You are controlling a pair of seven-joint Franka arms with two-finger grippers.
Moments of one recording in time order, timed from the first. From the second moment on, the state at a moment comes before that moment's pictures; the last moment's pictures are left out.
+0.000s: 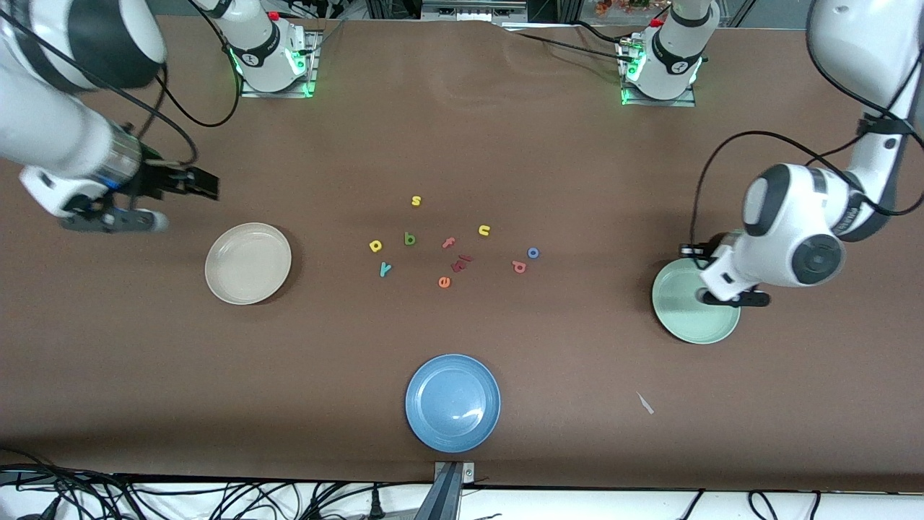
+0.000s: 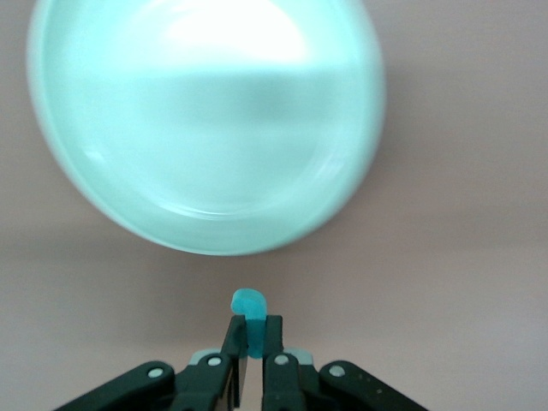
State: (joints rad) left arm 0.26 0.48 -0.29 -1.80 0.12 1.88 -0.08; right arm 0.14 0.13 0.03 -1.72 0.02 1.67 0.15
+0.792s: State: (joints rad) left arm 0.33 0.58 -0.36 -1.70 0.14 1.94 -0.15; right arm 0.43 0.46 0.05 -1.72 0.03 2.11 0.77
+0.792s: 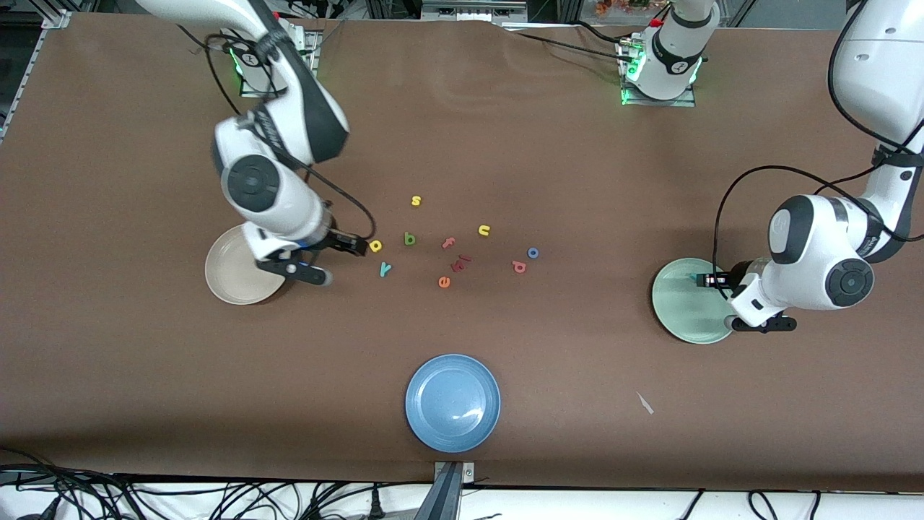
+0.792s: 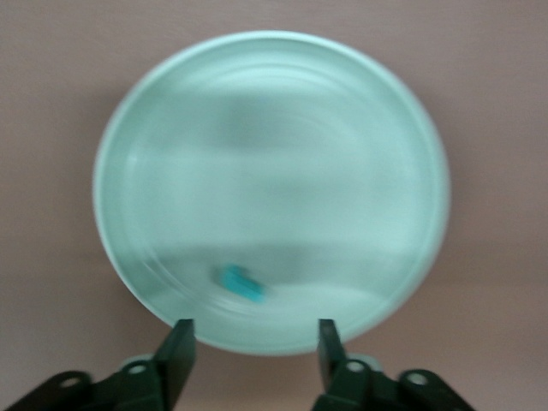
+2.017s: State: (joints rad) left arm 0.00 0.71 -0.57 -1.82 0.15 2.35 -1.30; right arm 0.51 0.70 0.03 -1.71 0.02 2.39 0.87
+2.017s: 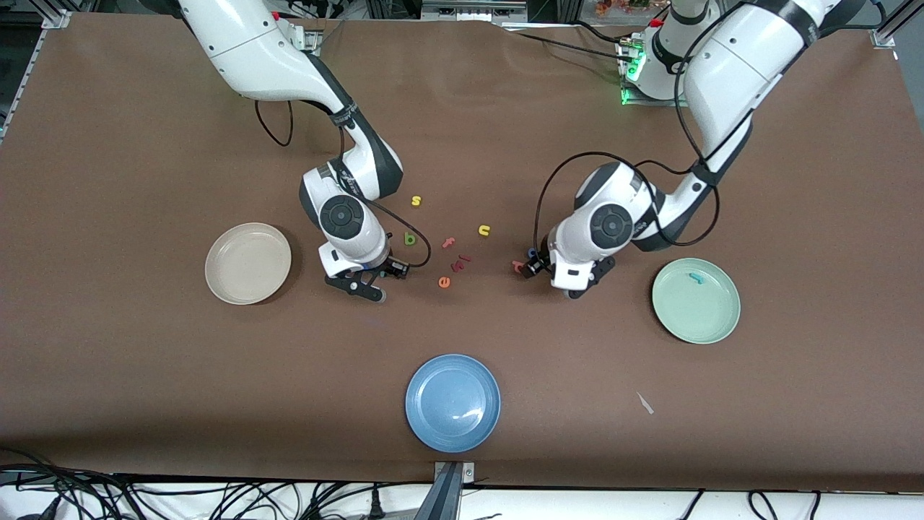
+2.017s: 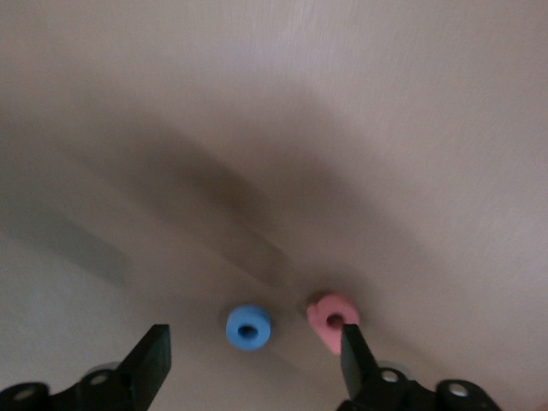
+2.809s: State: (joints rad) left arm -0.03 0.71 -0.56 -1.88 0.24 2.39 -1.39; right arm 0.51 0.70 0.03 -1.72 0.02 2.39 0.87
